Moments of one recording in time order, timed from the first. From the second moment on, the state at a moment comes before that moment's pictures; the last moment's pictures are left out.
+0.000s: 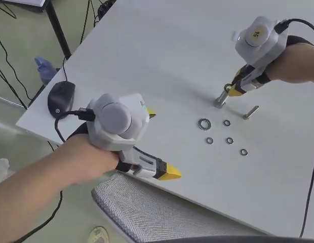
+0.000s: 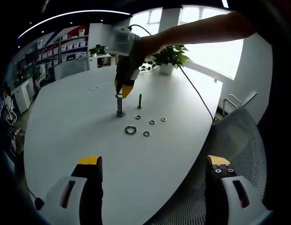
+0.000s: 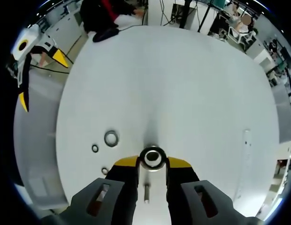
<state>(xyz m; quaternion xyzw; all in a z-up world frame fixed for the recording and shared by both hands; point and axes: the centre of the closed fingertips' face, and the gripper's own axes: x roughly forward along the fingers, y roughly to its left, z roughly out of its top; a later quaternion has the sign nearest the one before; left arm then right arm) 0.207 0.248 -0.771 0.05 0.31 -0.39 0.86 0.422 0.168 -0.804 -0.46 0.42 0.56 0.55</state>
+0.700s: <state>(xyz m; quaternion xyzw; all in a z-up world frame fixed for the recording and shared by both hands) 0.202 0.252 -0.775 0.05 0.32 -0.39 0.86 0.420 0.171 -0.826 -0.48 0.43 0.56 0.53</state>
